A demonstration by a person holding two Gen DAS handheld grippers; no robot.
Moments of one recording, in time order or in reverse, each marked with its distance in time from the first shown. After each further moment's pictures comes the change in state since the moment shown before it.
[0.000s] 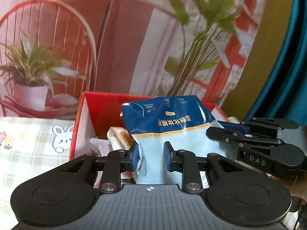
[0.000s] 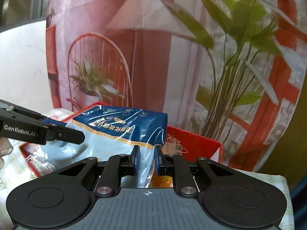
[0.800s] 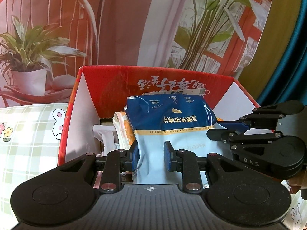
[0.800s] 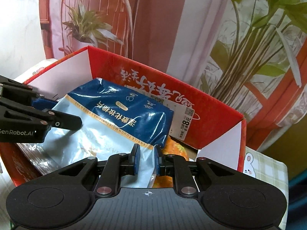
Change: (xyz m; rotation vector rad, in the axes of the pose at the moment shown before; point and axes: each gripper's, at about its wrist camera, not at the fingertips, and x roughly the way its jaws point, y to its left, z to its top) left arm 0.035 0.006 -0.006 0.037 0.144 0.054; right arm 0.068 0.016 -0.005 -0.080 0.318 -0.034
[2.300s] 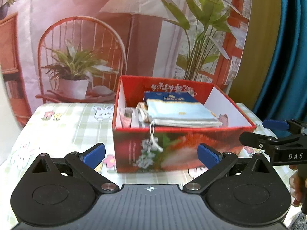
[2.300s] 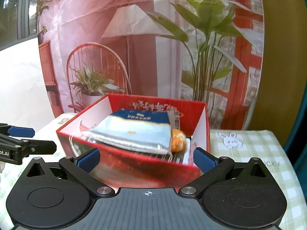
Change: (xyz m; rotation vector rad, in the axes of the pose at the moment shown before) left arm -0.164 -0.031 -0.111 -0.013 -0.197 0.122; right arm -0.162 0.036 -0.116 0.272 -0.342 -0.001
